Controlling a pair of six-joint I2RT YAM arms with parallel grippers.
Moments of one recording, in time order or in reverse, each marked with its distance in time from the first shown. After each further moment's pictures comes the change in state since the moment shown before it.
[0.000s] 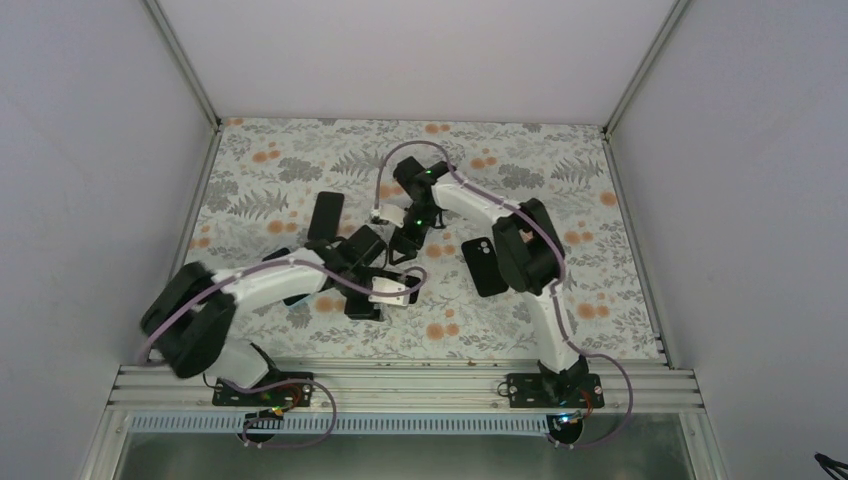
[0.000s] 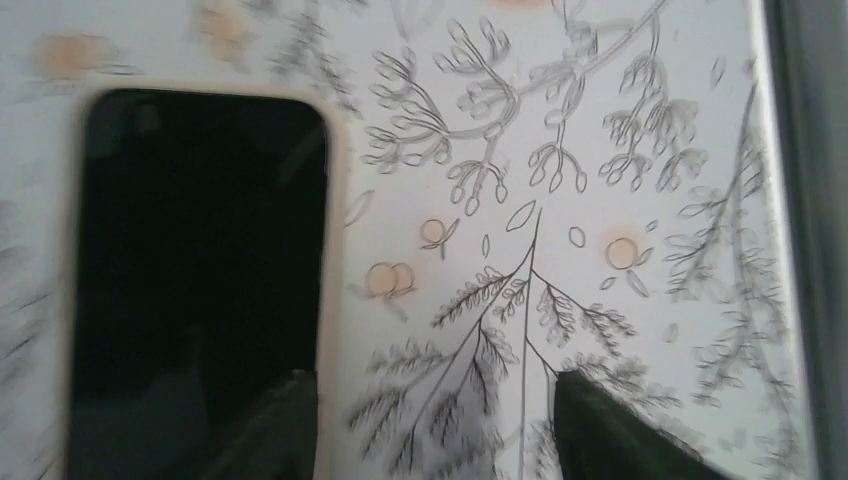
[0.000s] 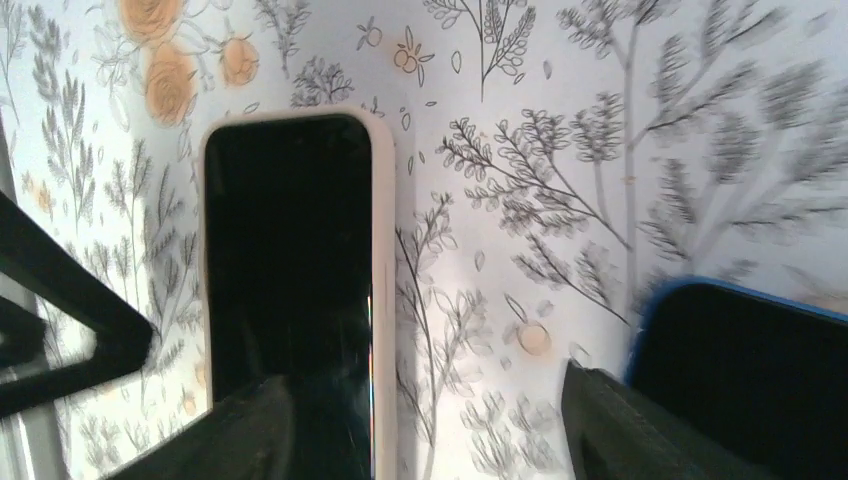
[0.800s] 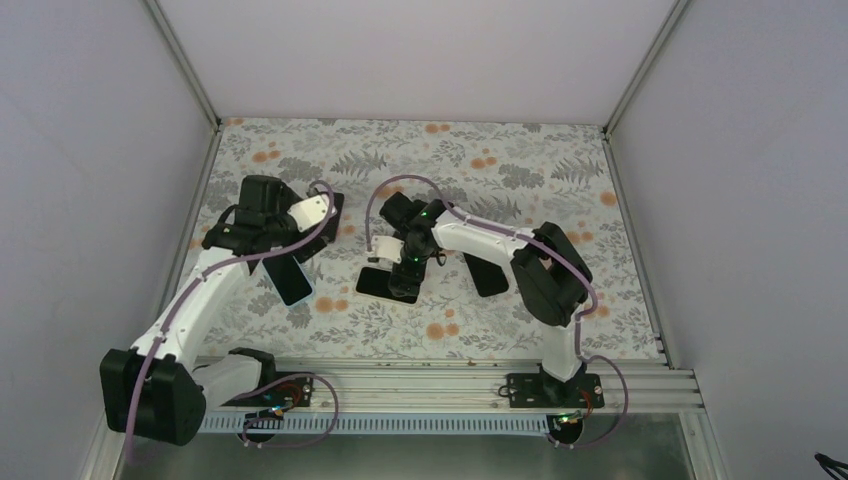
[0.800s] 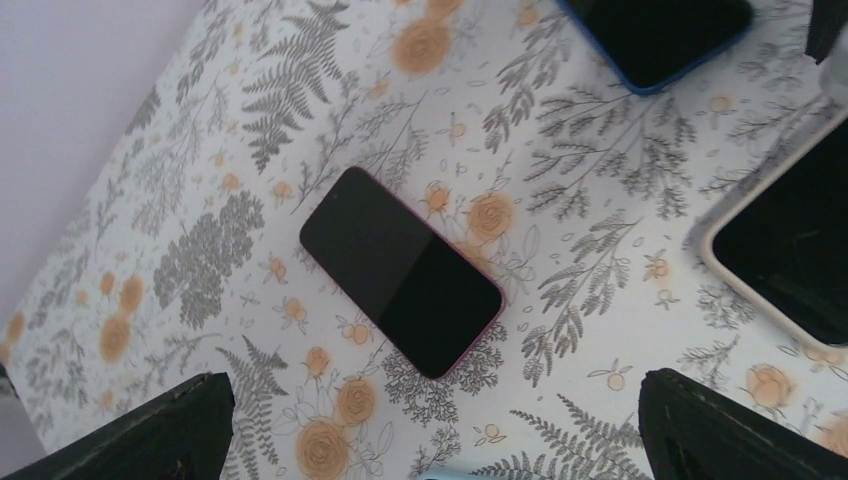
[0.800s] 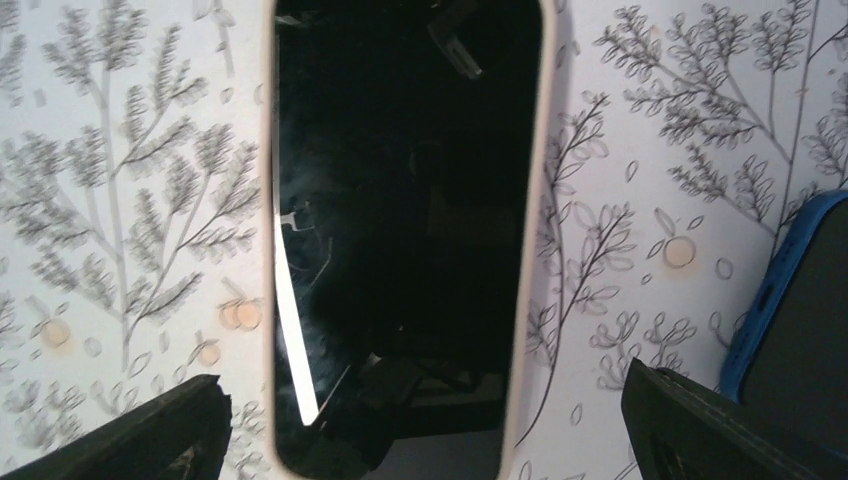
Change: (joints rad) left arm 0.568 -0.433 0.064 0.005 -0.131 -0.080; right arm 0.179 -0.331 -0.410 0.221 0.313 0.049
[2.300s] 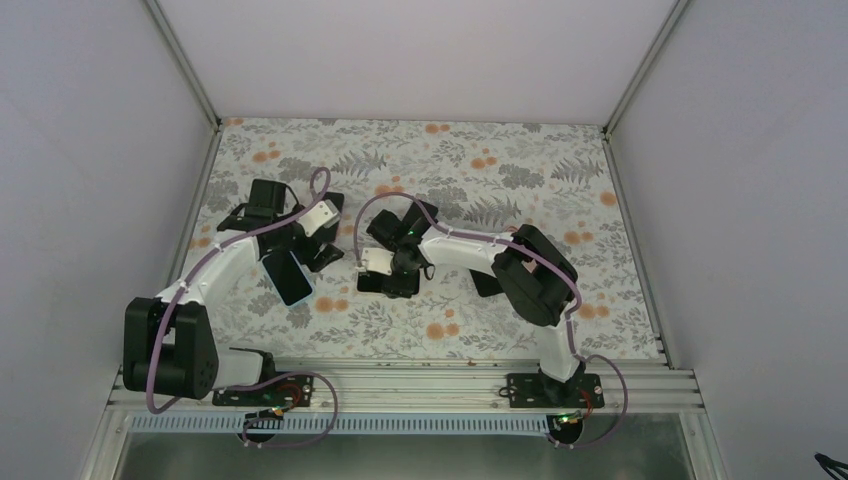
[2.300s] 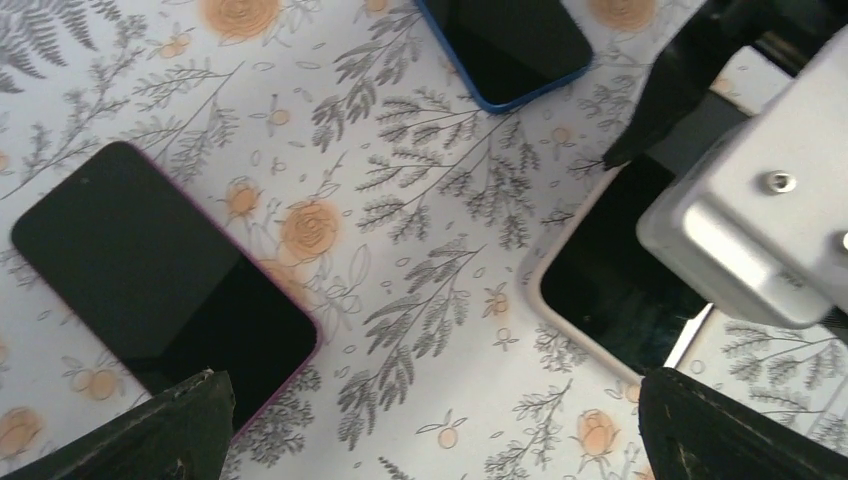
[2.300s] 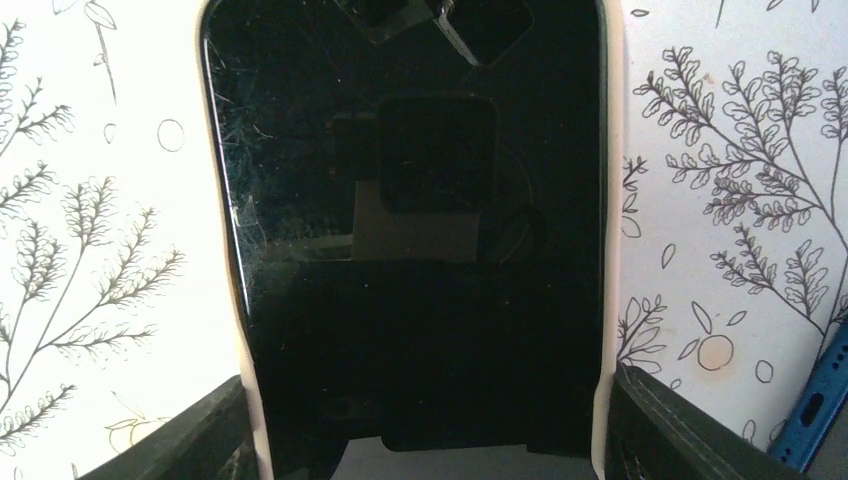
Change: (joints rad) left arm 0.087 0.218 -0.045 0.044 0.306 -0.133; right arm 0.069 0.079 -0.046 0.170 0.156 0.021
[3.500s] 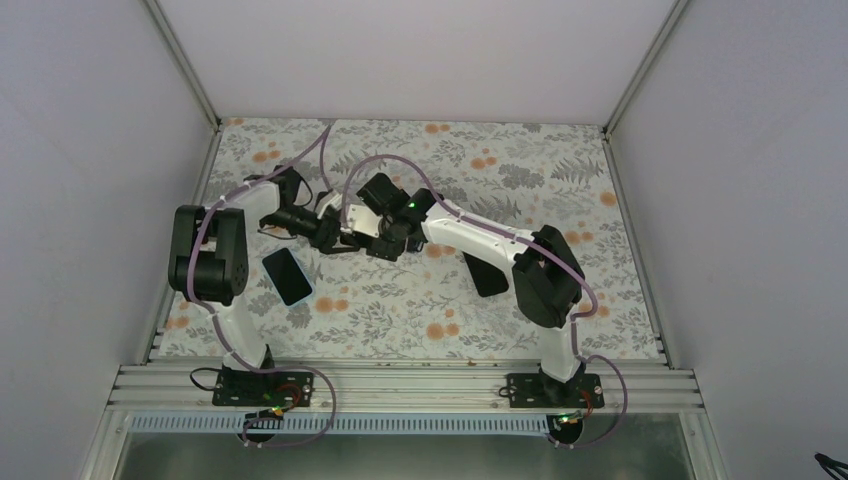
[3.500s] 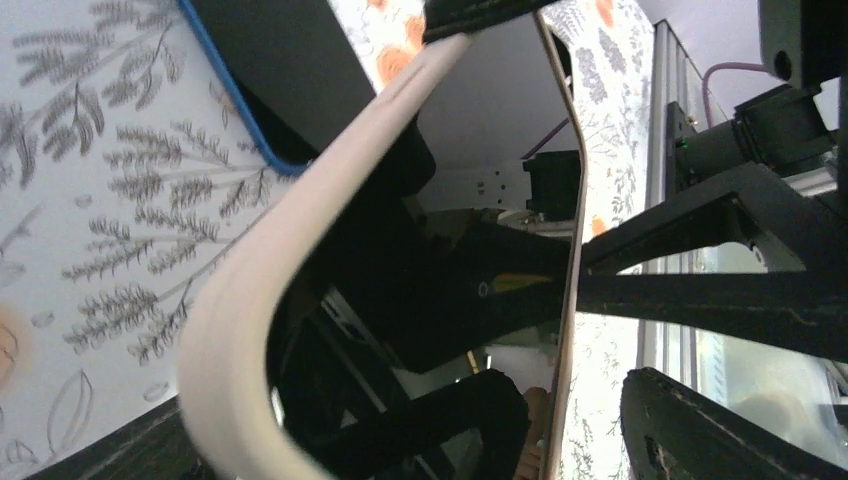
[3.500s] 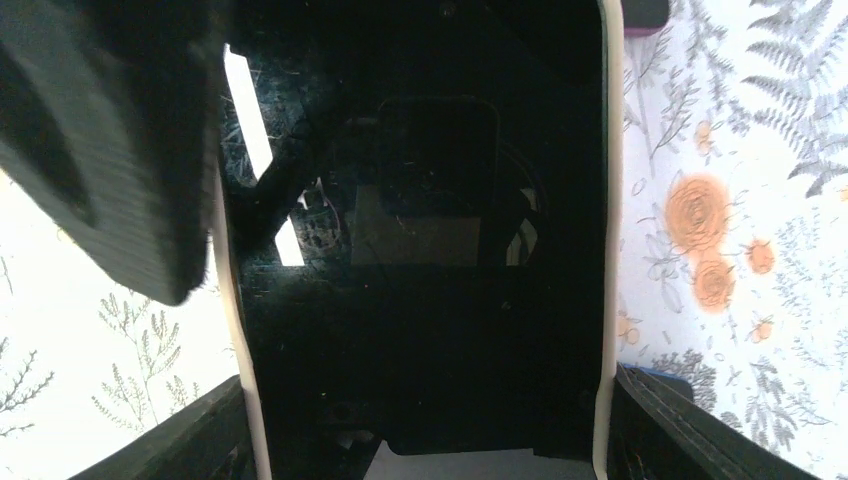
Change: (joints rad) left arm 0.046 0.534 0.328 -0.364 0.516 0.094; right arm -0.009 -0.041 0.243 -0.045 0.142 -0.018
